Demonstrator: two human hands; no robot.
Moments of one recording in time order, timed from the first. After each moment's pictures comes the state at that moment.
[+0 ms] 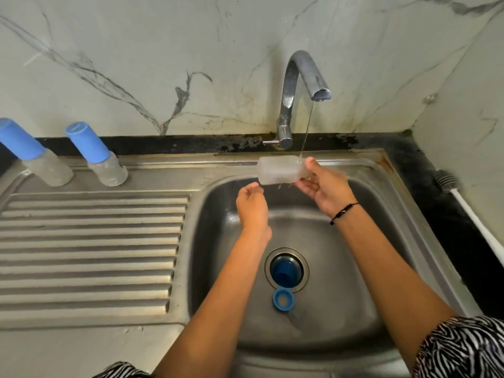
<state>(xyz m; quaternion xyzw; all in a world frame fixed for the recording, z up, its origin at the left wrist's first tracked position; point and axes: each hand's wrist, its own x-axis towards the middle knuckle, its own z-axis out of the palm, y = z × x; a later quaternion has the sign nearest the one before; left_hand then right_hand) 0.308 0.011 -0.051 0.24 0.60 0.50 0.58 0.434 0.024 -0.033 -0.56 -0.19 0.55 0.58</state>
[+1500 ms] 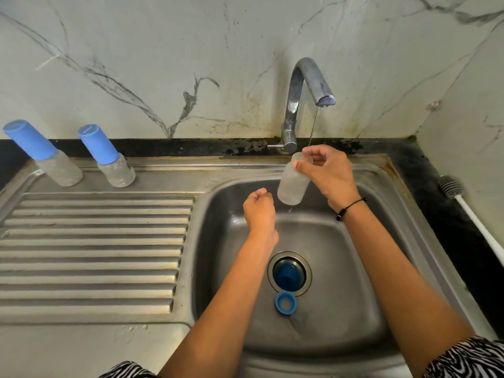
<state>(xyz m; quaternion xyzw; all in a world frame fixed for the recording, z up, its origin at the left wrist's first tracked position) 0.311 0.006 -0.047 0.23 0.61 0.47 0.60 0.429 0.028 -0.008 -0.67 -0.52 0.24 0.47</state>
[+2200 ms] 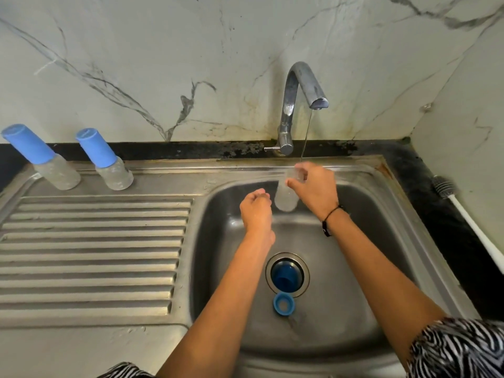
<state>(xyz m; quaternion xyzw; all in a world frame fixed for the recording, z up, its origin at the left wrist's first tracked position) 0.312 0.003 -0.044 0.24 0.60 0.49 0.59 0.422 0.024 -0.033 -0.70 -0.61 0.07 0.36</state>
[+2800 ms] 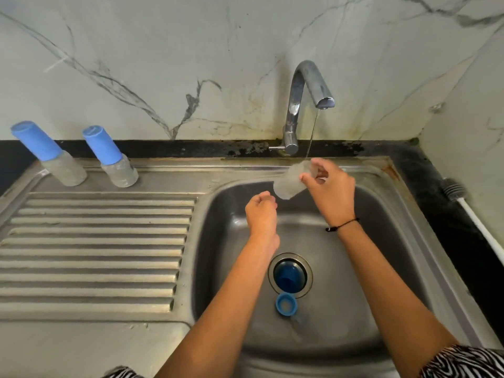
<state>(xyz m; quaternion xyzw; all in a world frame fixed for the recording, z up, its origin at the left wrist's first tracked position) 0.311 0.001 -0.046 0.22 0.59 0.49 0.61 0.428 0.015 -0.038 -0.69 -0.56 0.11 0.45</state>
